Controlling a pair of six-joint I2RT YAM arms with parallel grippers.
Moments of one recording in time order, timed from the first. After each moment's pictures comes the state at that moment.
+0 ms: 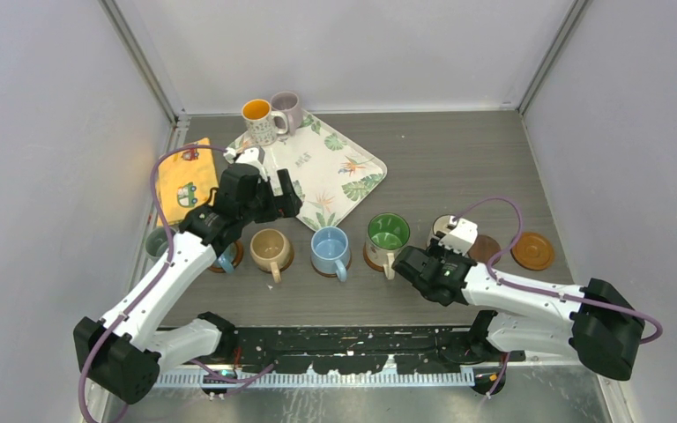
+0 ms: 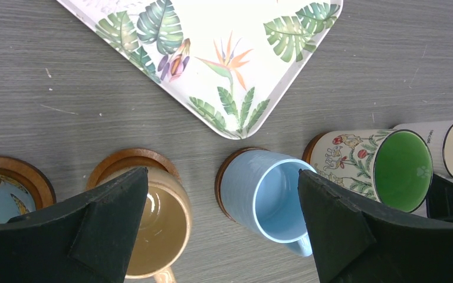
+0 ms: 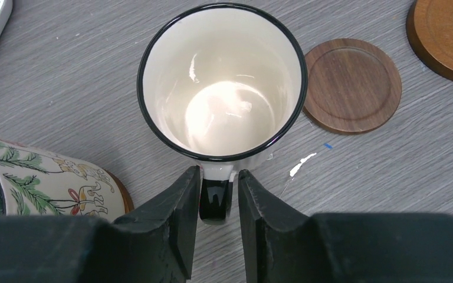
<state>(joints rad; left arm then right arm) -0.46 1.07 0.98 -0.53 -0.09 -0.52 0.96 1.09 0.52 -0.67 1.07 1.29</state>
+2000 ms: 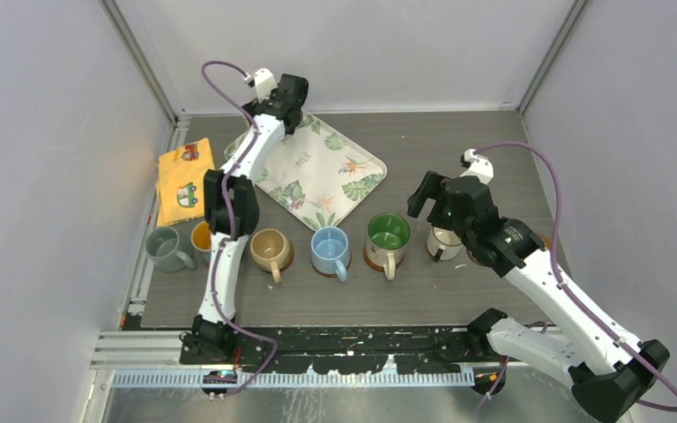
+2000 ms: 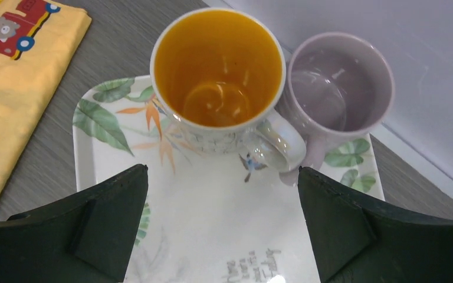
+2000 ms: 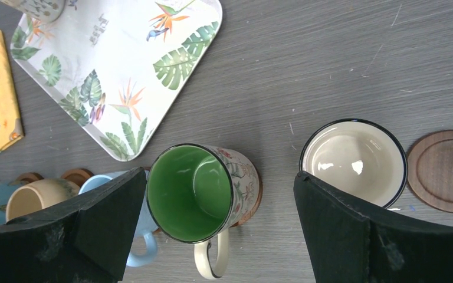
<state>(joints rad) -0.32 2.40 2.34 -0.70 -0.78 -0.71 0.58 0.92 0.95 -0.62 0.37 0.67</state>
